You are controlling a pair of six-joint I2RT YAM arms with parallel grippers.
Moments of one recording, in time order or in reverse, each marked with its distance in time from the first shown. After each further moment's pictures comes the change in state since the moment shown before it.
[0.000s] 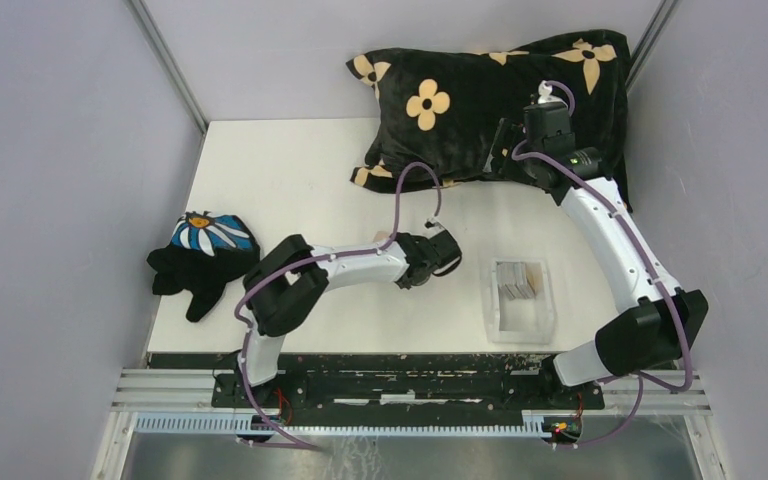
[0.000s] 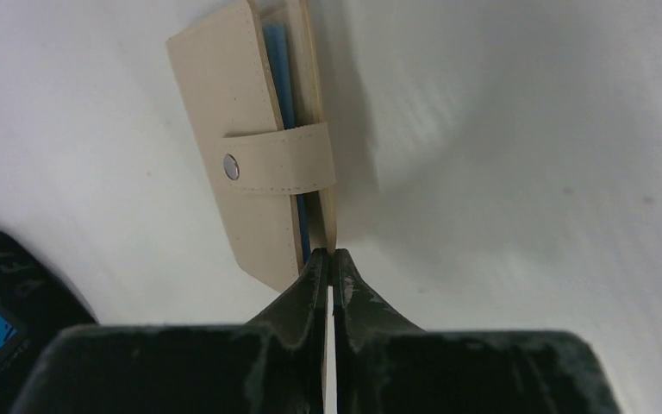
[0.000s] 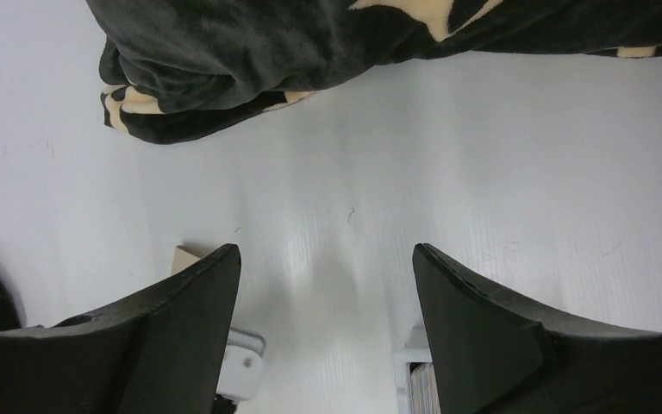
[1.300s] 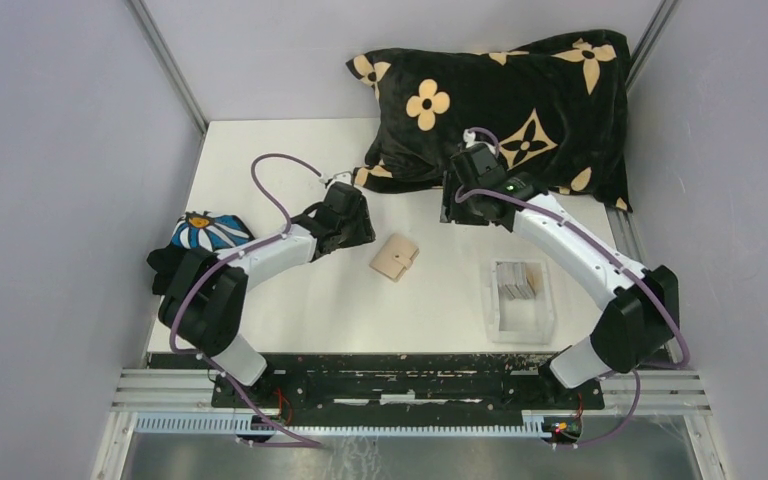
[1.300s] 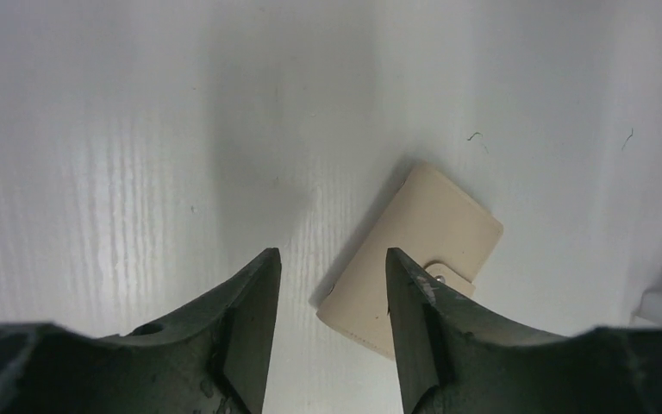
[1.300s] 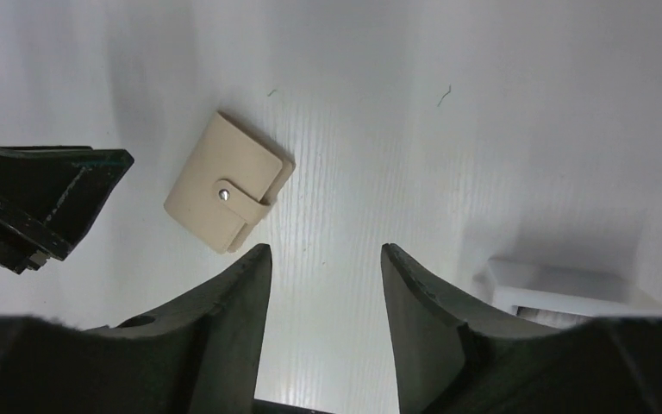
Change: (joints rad) left arm 0.449 -0.381 -0.380 0.486 0.444 -0.384; right arm 0.278 0.025 -0.136 -0.014 0.034 0.059
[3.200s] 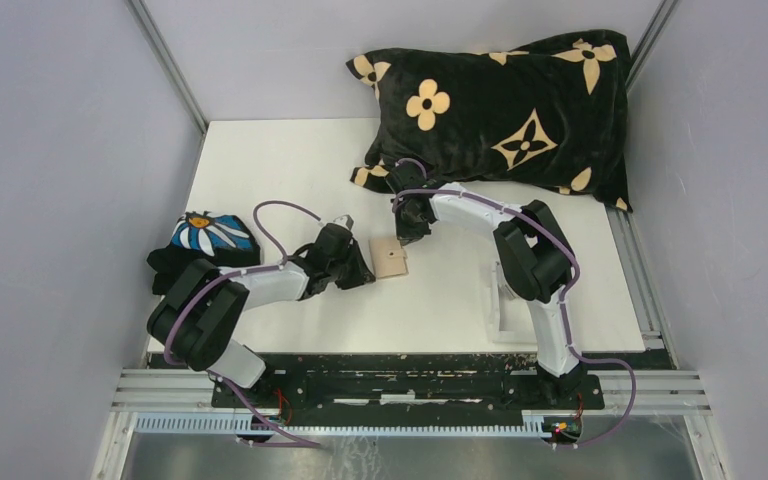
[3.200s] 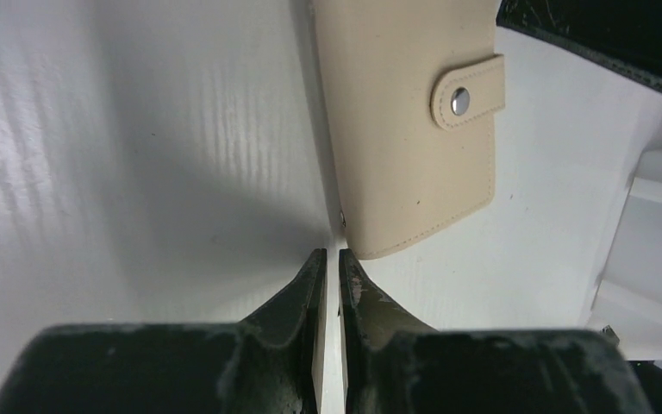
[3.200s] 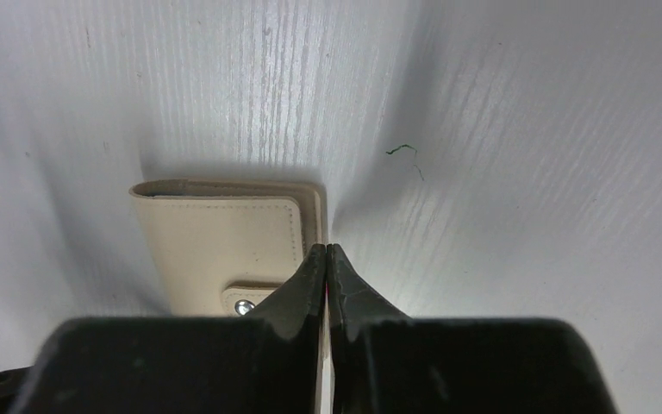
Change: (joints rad) left arm -0.031 -0.066 -0.364 0.287 0.268 -0.134; right arm 0.129 0.620 0.229 0.105 -0.125 0.016
